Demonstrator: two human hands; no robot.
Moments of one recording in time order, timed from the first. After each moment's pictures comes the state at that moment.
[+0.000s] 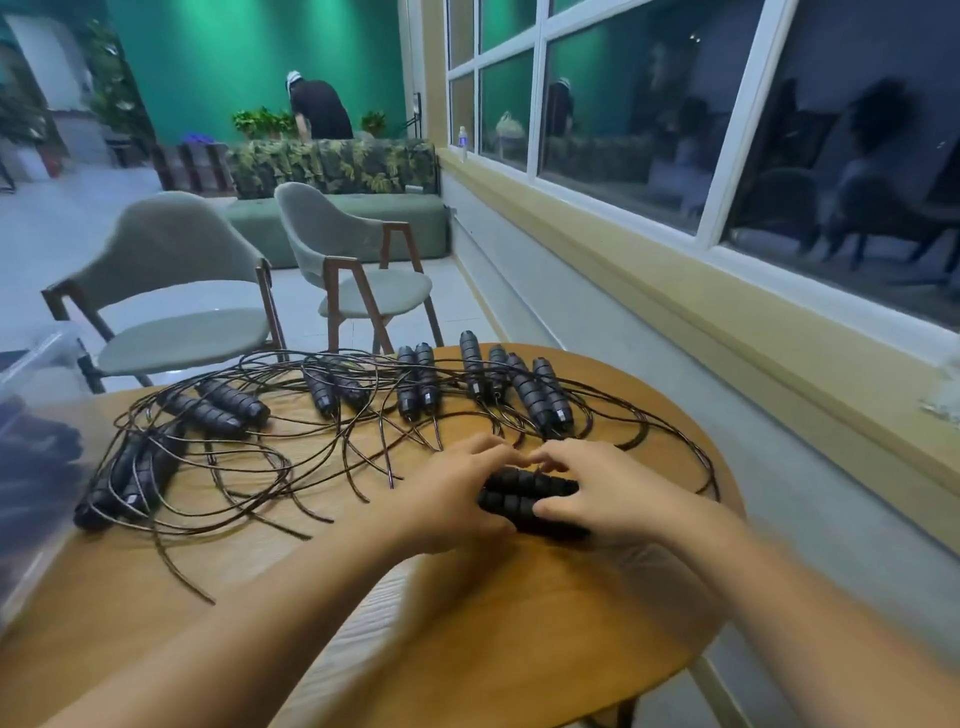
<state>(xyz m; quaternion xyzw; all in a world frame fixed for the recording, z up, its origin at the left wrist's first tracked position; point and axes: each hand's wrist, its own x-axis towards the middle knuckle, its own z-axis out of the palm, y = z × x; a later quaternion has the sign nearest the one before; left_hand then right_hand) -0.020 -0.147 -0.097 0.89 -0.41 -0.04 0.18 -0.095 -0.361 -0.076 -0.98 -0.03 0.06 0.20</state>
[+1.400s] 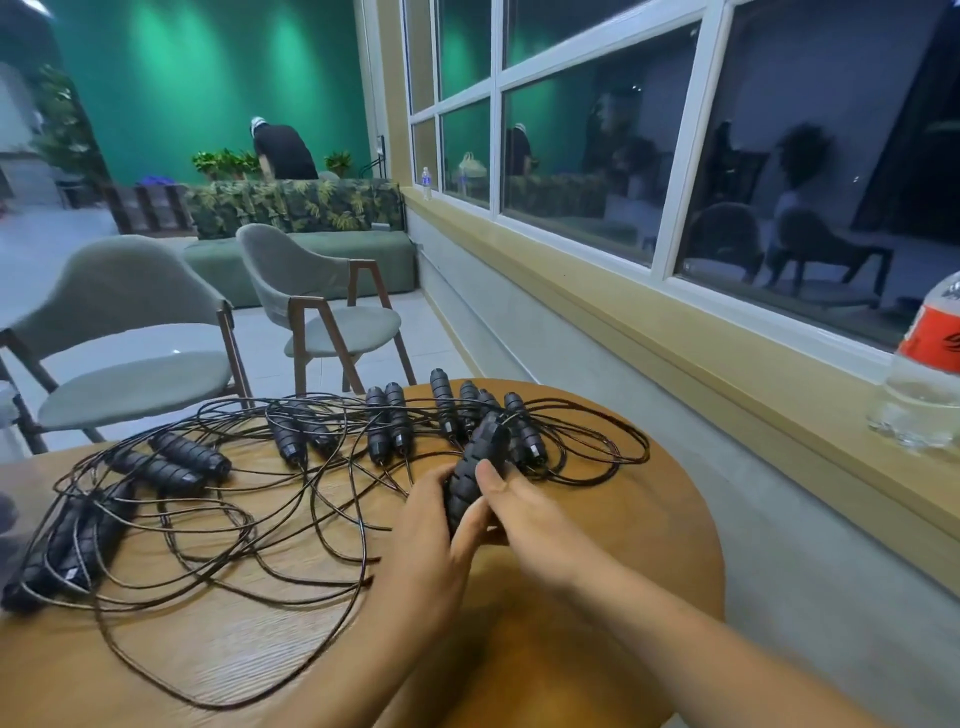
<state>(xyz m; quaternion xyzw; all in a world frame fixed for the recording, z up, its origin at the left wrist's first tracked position) -0.058 -0.155 -0.111 0.81 -0.24 0.07 0.52 -0.097 -0.300 -0.084 -0.79 0.07 0.01 0.61</state>
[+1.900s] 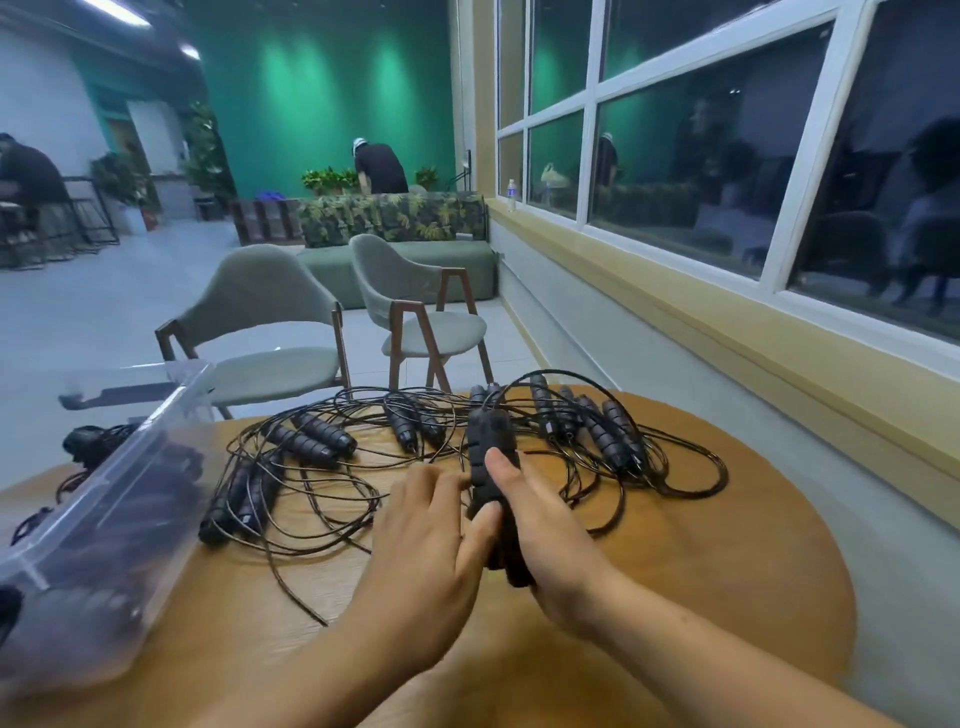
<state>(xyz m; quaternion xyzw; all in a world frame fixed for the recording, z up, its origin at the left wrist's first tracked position) -0.097 -0.036 -0.061 0.92 -0.23 0.12 0.29 -0.106 -0.184 -0.054 -0.65 0.00 0.03 0.76</state>
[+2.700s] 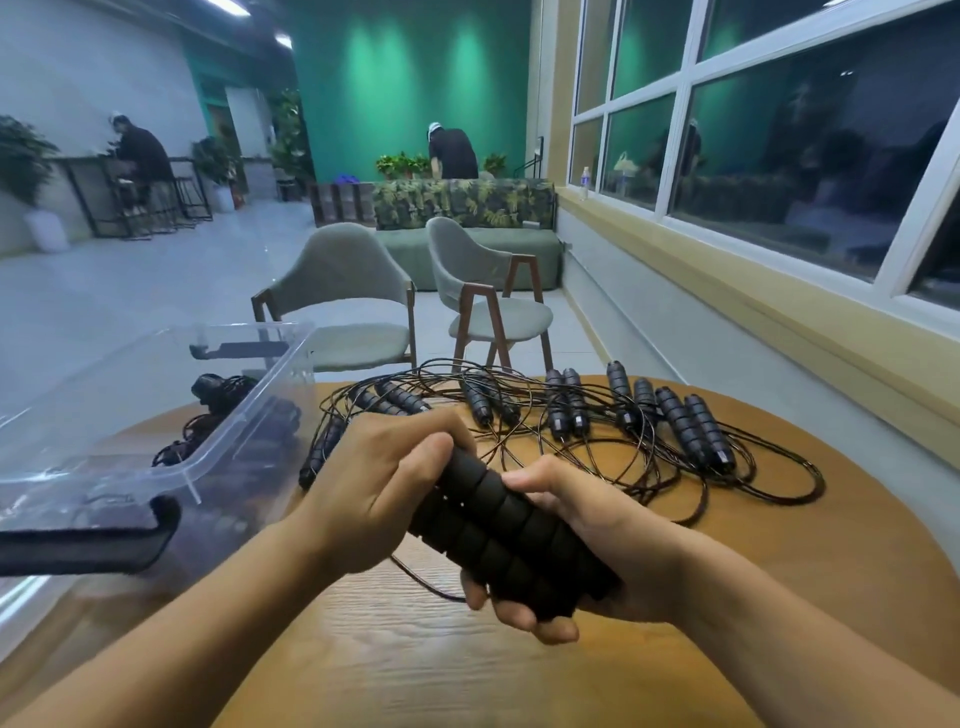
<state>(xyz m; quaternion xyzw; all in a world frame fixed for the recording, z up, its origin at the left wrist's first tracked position) -0.093 0.069 -0.005 0.82 -0.37 0.22 0.37 -0.111 -0.157 -0.024 -0.56 -0.19 0.44 0.68</state>
